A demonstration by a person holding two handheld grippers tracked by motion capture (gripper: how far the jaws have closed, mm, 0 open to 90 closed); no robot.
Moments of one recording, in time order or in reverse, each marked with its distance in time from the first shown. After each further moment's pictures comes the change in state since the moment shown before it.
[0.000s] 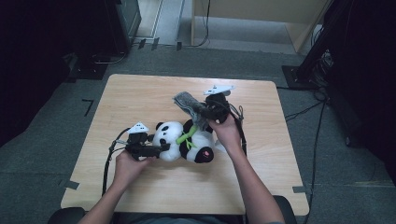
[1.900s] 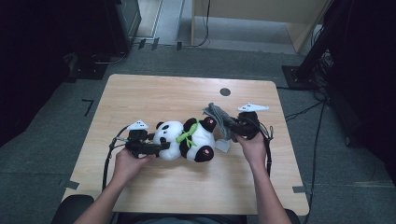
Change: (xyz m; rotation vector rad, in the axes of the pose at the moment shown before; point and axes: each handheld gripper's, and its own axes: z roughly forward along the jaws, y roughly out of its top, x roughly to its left) left arm 0.006 0.005 0.002 0.017 -0.035 -0.022; right arm -0.051 -0.085 -0.049 -0.011 -0.115 0.148
